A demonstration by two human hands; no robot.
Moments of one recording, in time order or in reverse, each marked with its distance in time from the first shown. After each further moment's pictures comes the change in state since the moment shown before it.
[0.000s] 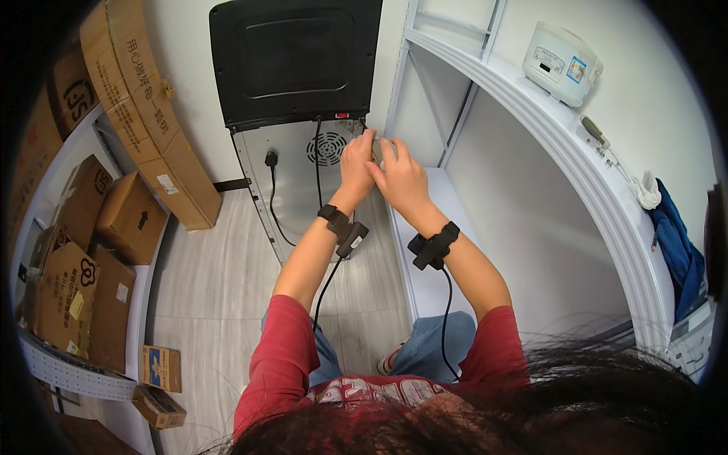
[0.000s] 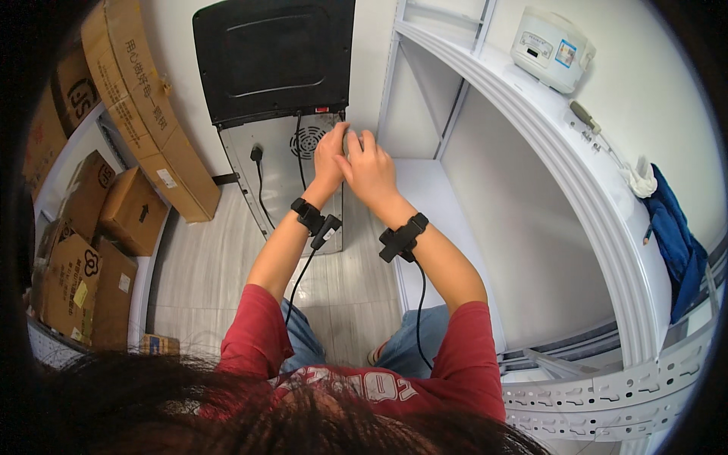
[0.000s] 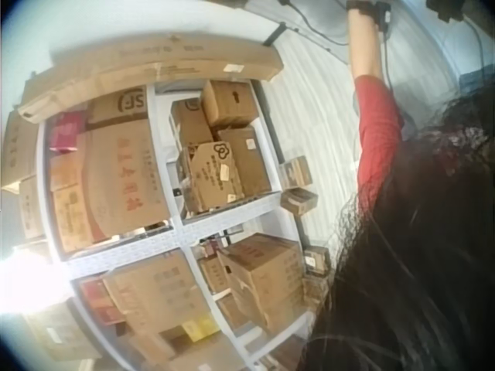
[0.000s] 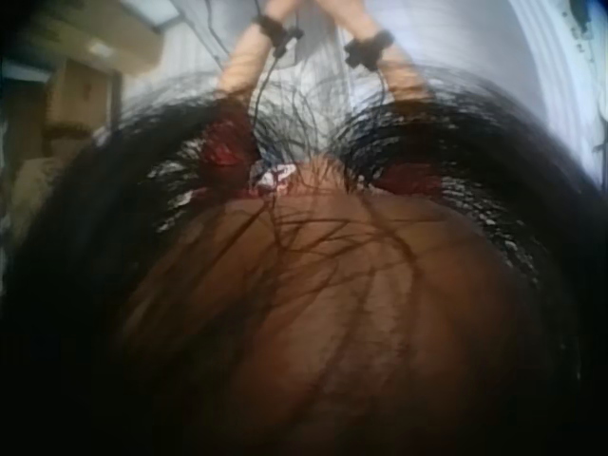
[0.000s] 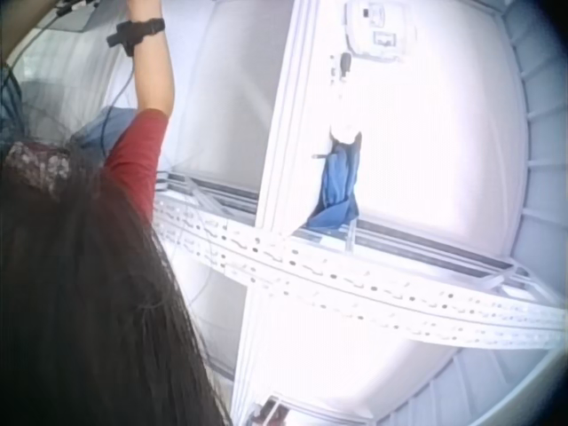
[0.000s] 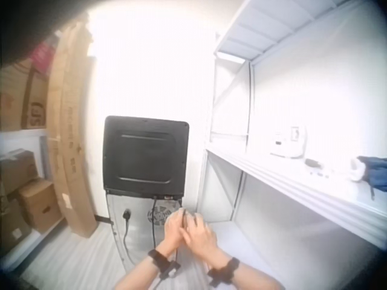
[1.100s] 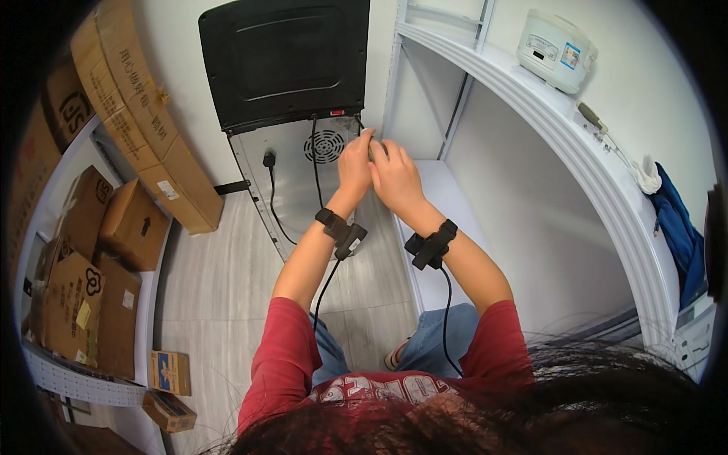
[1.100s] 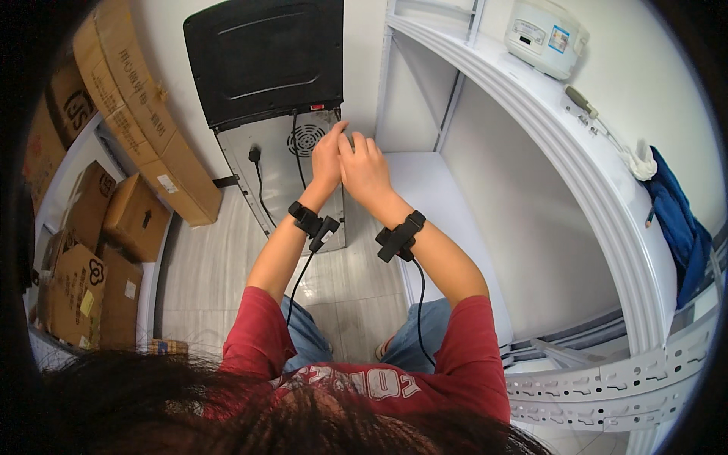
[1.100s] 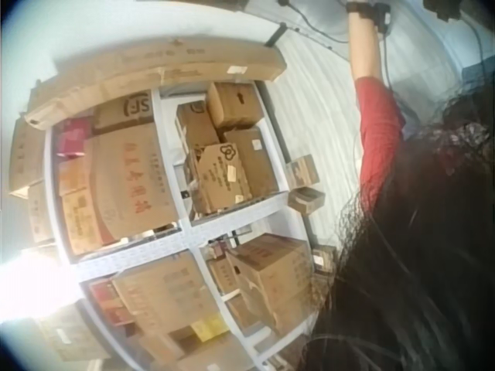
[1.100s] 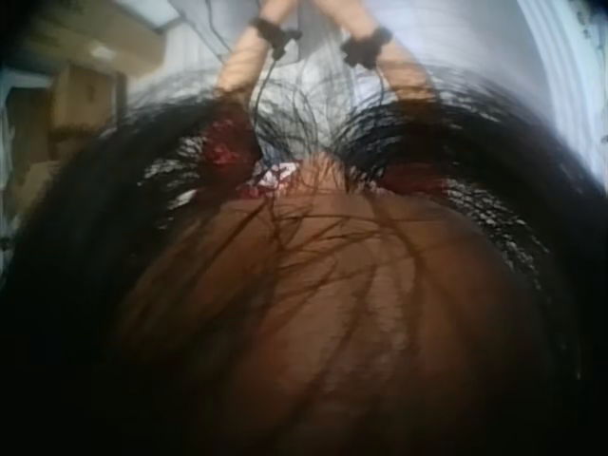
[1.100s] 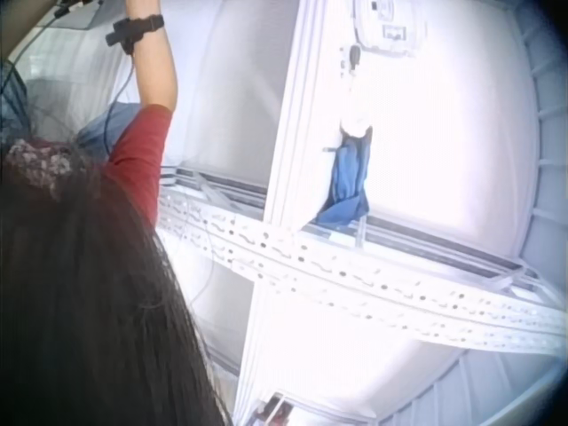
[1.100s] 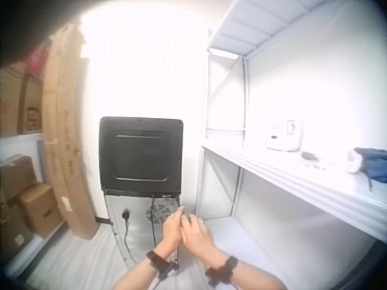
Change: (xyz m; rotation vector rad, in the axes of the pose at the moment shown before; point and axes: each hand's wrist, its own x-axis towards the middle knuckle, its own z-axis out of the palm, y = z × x) left_hand -0.003 0.018 -0.005 -0.072 -0.089 -0.073; right_hand -0.007 0.015 0.014 -0.017 0.206 -0.139
